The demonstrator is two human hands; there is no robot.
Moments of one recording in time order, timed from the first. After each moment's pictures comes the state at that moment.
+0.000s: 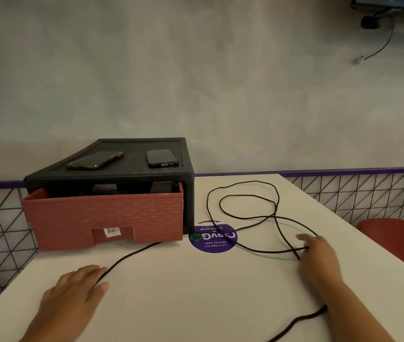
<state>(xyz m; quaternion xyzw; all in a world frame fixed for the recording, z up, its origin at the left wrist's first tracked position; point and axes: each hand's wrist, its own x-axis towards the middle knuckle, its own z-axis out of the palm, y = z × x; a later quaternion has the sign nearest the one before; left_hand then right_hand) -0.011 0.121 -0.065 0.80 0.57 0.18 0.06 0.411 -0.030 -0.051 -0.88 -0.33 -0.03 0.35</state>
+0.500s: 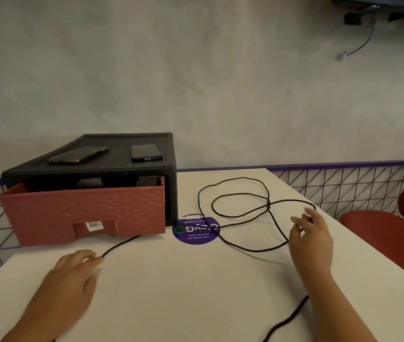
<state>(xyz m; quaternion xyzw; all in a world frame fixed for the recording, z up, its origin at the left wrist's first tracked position) 0.003 0.117 -0.065 0.85 0.45 0.26 -0.04 0.392 -0.053 -0.025 -0.79 -0.30 -0.16 0.52</state>
